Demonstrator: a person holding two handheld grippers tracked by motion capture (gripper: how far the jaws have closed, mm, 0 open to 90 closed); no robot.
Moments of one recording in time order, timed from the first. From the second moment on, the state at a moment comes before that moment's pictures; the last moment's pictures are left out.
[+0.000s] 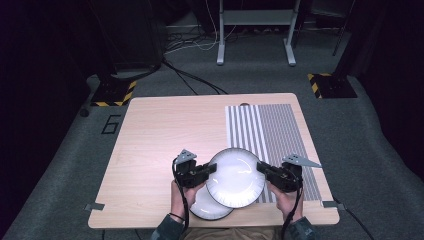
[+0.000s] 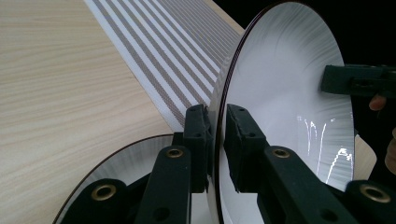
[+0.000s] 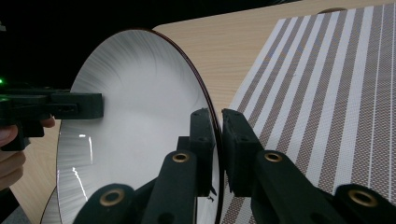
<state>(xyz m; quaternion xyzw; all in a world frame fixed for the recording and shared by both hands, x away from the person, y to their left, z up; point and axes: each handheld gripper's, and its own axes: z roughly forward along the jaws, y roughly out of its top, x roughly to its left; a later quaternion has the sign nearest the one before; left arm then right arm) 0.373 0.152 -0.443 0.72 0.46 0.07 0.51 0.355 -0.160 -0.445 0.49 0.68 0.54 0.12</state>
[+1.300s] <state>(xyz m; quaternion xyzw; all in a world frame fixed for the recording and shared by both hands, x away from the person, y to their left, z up) 0.407 0.107 -0.429 0.74 0.43 0.05 0.51 0.371 -0.203 -0.426 0.51 0.66 0.53 0.14</state>
